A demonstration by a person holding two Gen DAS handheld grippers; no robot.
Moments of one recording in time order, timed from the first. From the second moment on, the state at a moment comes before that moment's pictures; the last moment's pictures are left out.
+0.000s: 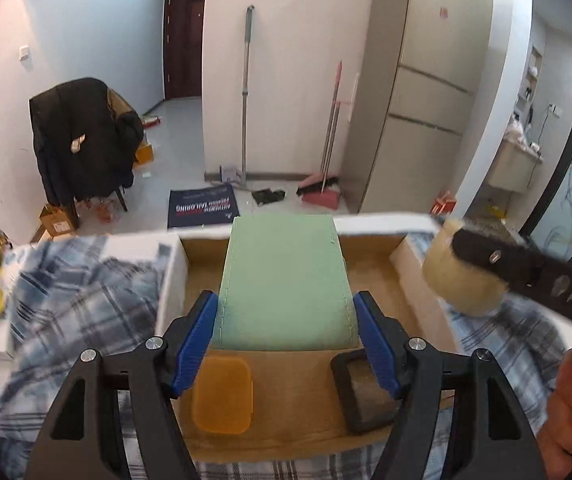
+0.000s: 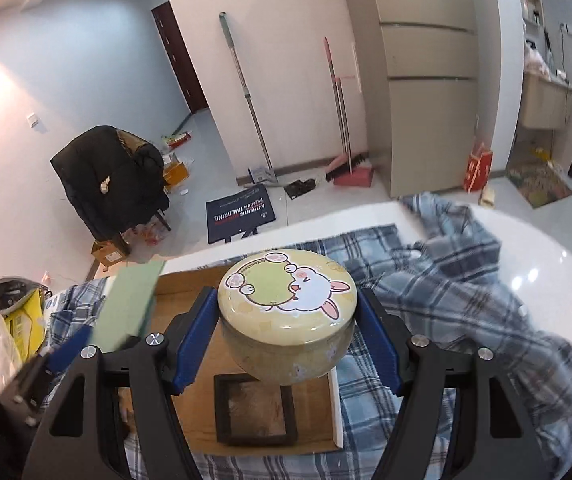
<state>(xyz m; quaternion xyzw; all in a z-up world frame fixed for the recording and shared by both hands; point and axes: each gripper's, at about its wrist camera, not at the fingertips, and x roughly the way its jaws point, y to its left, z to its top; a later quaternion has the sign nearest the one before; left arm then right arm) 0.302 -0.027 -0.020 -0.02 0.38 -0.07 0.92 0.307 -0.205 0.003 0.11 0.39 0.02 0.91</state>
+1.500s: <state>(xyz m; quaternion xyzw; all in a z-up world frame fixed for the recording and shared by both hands) 0.262 0.018 0.004 -0.08 0.22 -0.01 0.97 0.325 -0.171 -0.054 0.03 0.40 0.07 0.91</state>
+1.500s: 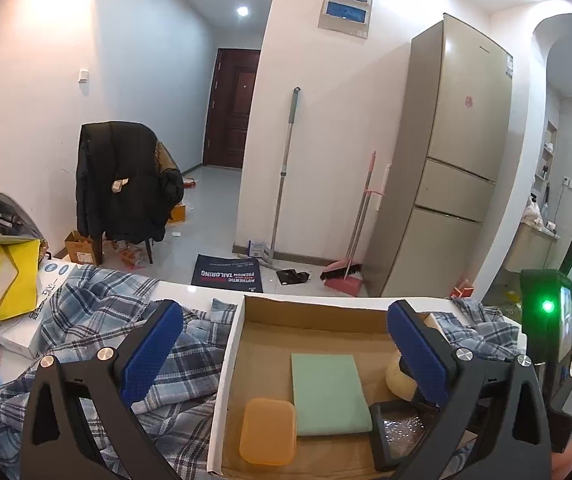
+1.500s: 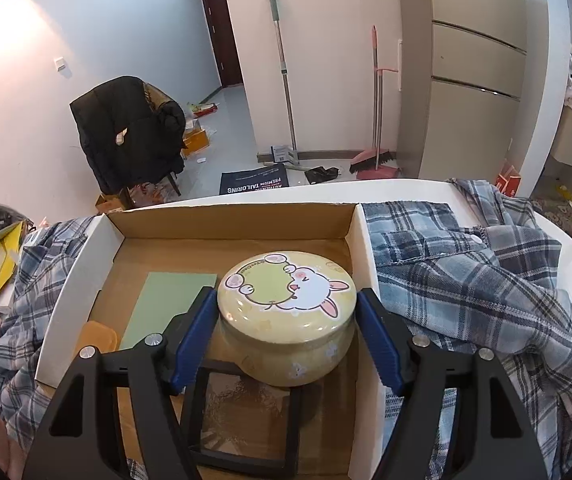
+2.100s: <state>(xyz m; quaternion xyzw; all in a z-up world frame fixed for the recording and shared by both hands) 0.134 -0.004 0.104 0.00 0.12 -0.07 0.99 0.172 -0.205 0.065 0.01 0.27 0.11 0.96</state>
